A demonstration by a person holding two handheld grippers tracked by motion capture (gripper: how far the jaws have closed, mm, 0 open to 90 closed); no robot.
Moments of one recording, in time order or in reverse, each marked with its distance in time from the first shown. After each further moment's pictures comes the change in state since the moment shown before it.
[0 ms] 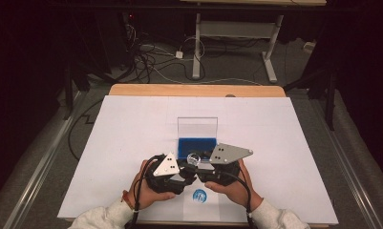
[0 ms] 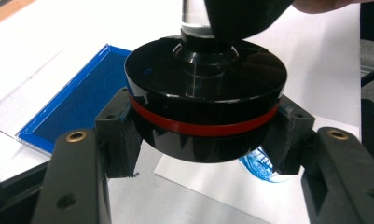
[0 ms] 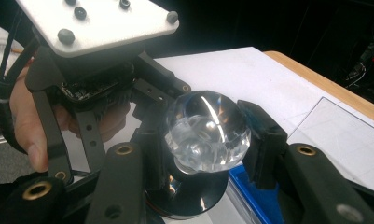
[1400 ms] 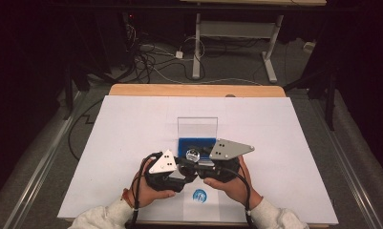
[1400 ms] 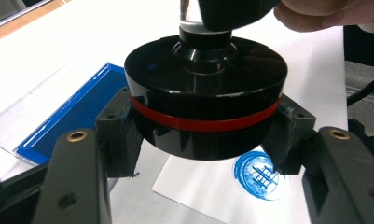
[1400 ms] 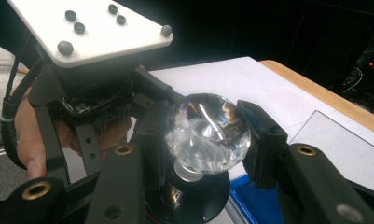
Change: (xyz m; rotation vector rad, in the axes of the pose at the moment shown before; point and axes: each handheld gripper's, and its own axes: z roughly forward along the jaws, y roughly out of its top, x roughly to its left) left arm 0.004 0.002 -0.004 -0.081 -0.015 -0.018; right arm -0.003 0.011 -0.001 -0.035 -0.004 0.027
